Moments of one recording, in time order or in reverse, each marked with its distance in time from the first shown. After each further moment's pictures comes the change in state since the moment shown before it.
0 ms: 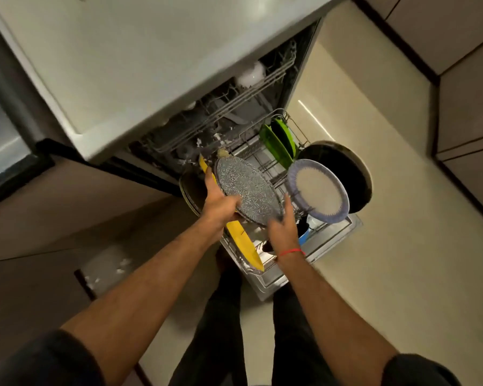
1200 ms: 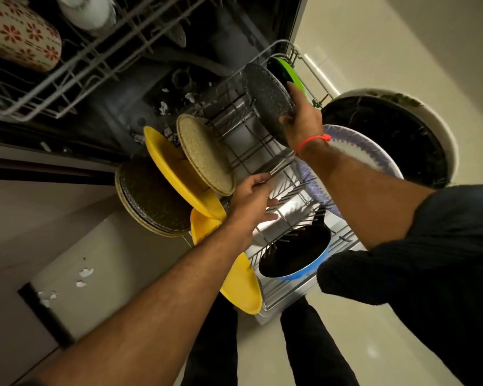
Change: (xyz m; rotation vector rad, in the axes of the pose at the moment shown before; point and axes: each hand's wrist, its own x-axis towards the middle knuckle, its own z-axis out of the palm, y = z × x) left_hand 0.199 -0.131 0.117 -0.057 -0.090 -0.162; right_hand 0.330 0.048 -0.021 -0.744 0.068 -0.296
